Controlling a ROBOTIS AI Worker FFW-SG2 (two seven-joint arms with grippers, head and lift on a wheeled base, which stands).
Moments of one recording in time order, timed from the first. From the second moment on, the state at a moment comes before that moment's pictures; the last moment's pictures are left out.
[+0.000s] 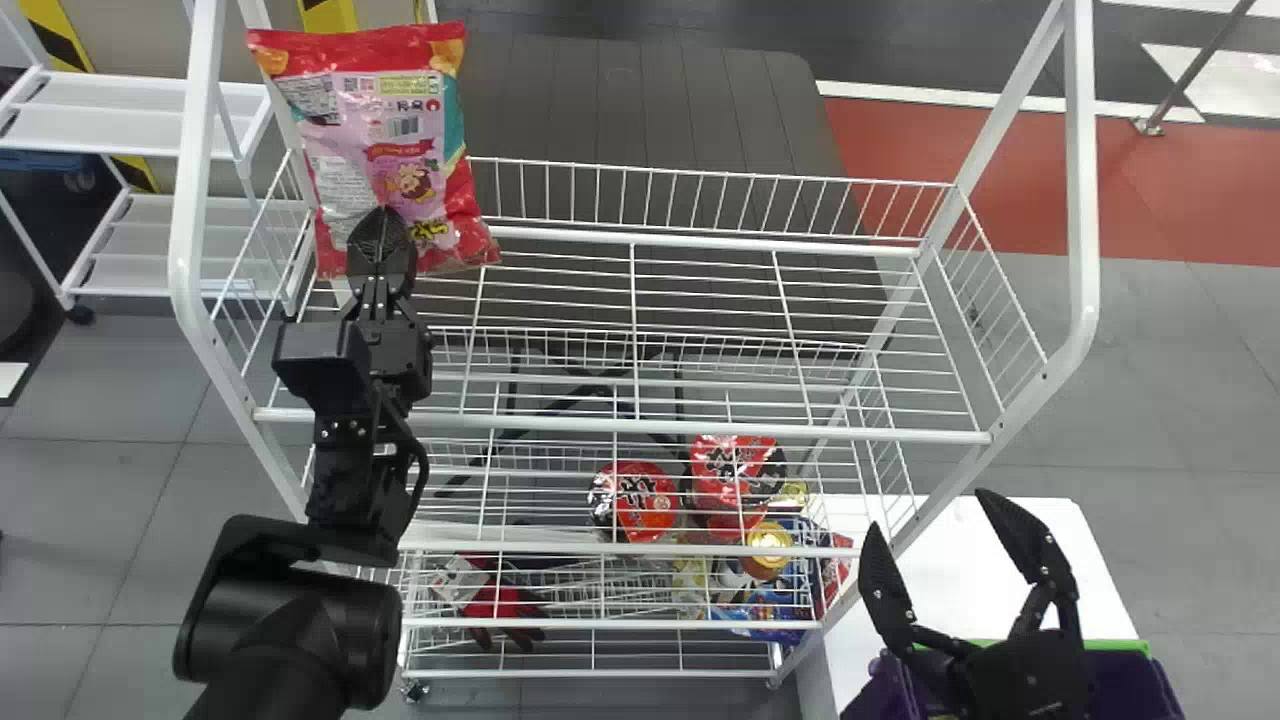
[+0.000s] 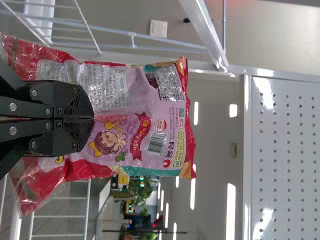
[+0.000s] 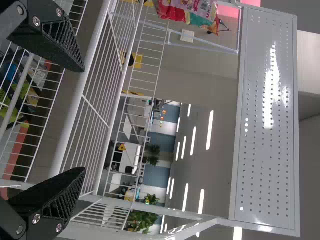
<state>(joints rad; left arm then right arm) -0.16 0.00 -0.20 -0.95 0.03 -0.66 0.21 0.45 -0.17 -0.10 -1.25 -0.08 -0.94 0.32</state>
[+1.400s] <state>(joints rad) -0.26 0.01 -0.20 -0.73 0.01 -0.77 0.14 0.44 -0.17 -0.07 -1.25 -0.04 -0.94 0.31</state>
